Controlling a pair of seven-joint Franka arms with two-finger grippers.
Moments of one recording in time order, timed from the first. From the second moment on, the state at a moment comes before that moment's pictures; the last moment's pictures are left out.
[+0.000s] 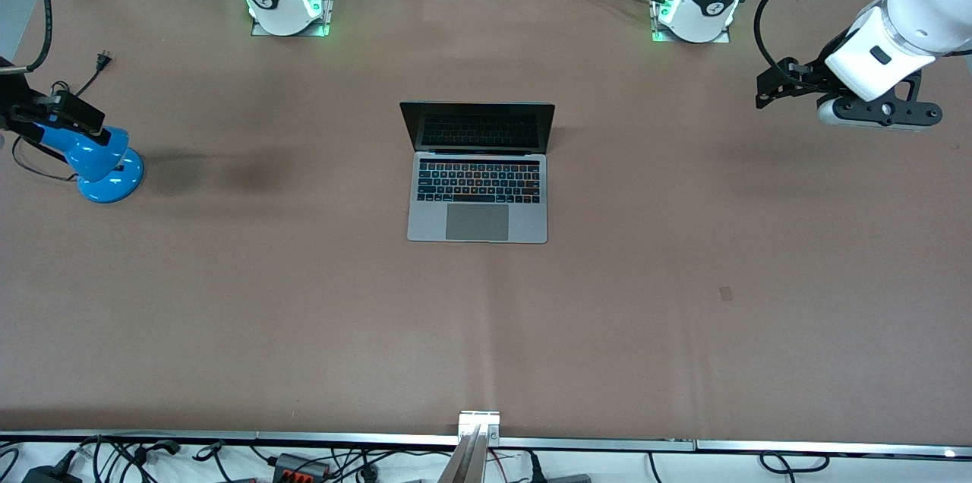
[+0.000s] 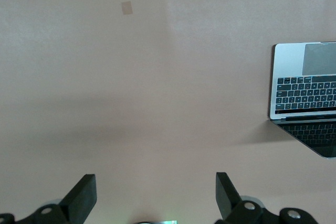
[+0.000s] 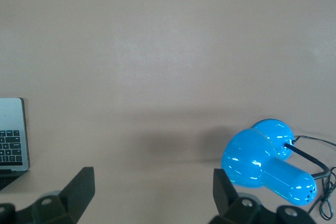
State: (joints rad) left arm 0.17 -0.10 -0.26 -1.78 -0.09 1.58 -0.05; right arm -0.03 0.01 -0.03 -1.65 -0.02 1.69 -0.03
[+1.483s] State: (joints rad) left arm 0.15 -0.10 -0.29 -1.78 -0.19 1.52 -0.07; right arm -0.03 0.01 -0.03 -1.65 -0.02 1.65 -0.03
